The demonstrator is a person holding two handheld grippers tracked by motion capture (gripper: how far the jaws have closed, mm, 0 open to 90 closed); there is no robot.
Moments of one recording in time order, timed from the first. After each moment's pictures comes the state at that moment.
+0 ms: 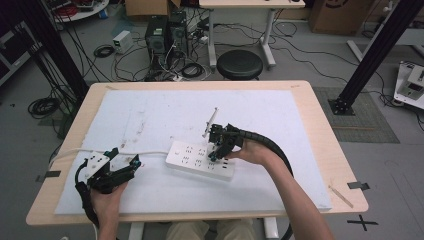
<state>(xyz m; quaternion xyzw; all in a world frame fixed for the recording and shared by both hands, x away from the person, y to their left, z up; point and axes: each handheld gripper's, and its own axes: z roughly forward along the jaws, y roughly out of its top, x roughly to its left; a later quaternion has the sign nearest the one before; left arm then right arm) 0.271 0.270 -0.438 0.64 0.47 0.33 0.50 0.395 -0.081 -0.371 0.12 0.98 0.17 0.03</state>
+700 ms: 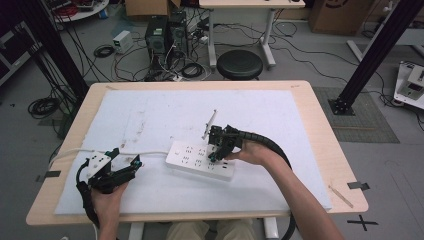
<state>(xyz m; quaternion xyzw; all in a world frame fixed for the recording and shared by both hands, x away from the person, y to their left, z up) 0.272 0.267 -0.438 0.65 0.47 0.33 0.50 0.394 -0.080 -0.374 0.11 0.98 0.17 0.04</state>
